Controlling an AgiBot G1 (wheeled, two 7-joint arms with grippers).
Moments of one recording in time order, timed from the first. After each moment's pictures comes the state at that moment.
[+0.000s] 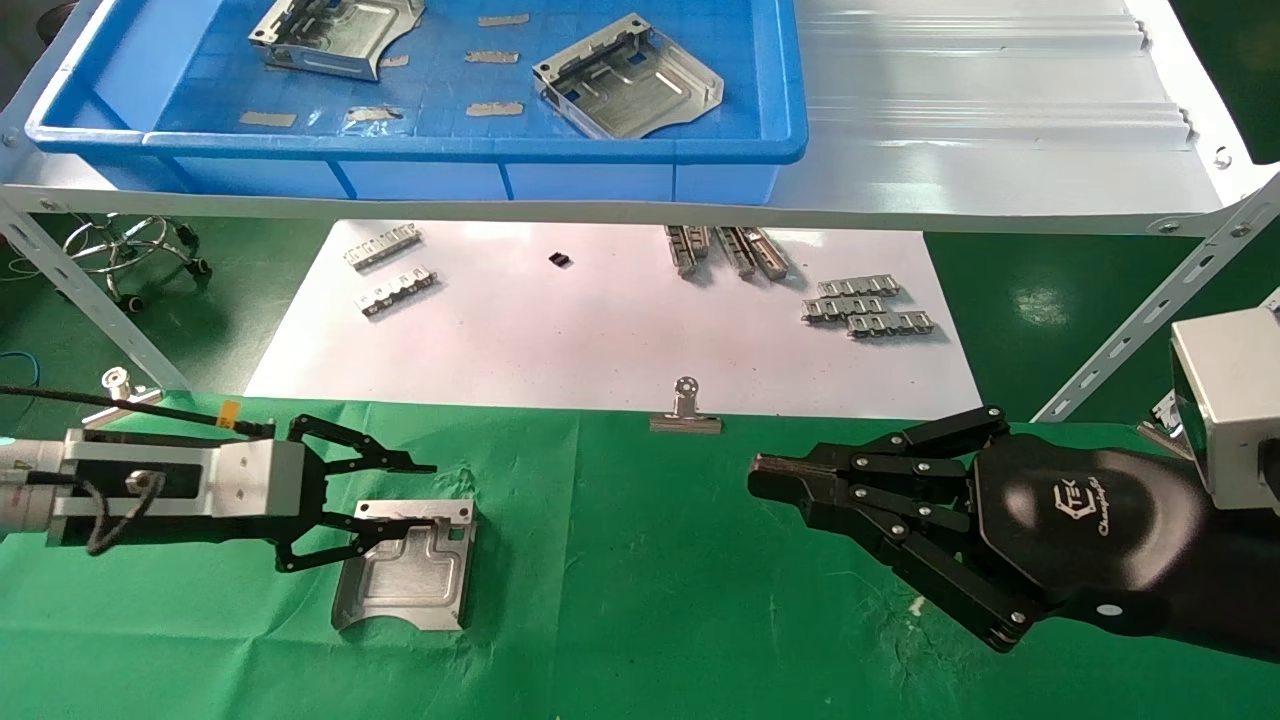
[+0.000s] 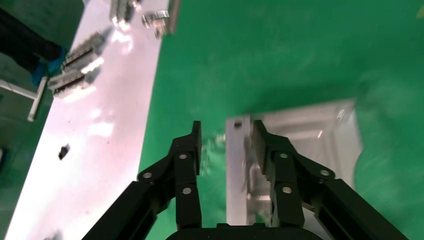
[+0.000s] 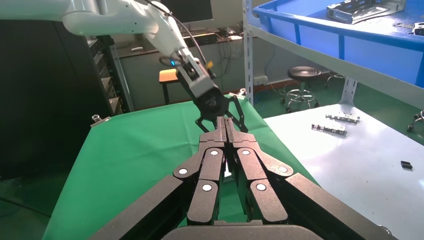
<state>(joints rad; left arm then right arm) -1.67 0.91 0.93 -0.17 1.08 1.54 0.81 1.08 -0.54 -0.42 1.21 -0.60 -1.40 0.10</state>
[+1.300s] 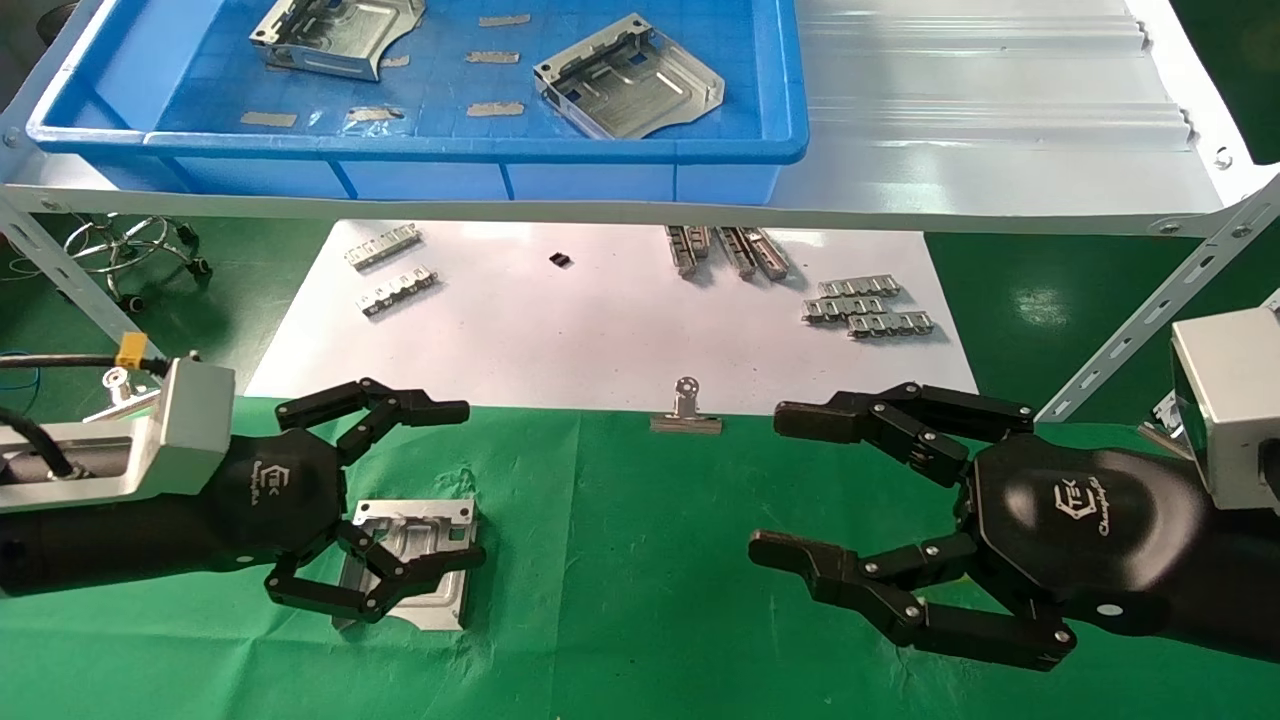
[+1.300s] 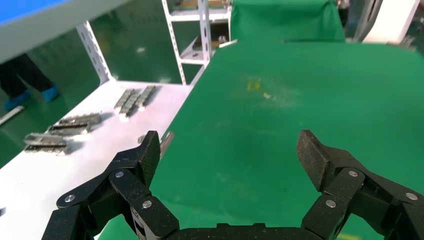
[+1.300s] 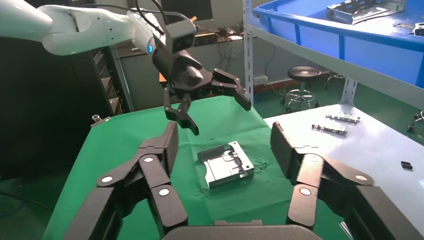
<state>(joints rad) -1.34 0.74 0.56 -0.78 0.87 1.55 0.22 1.08 -0.54 -0.42 1.21 -0.60 -1.40 0.10</state>
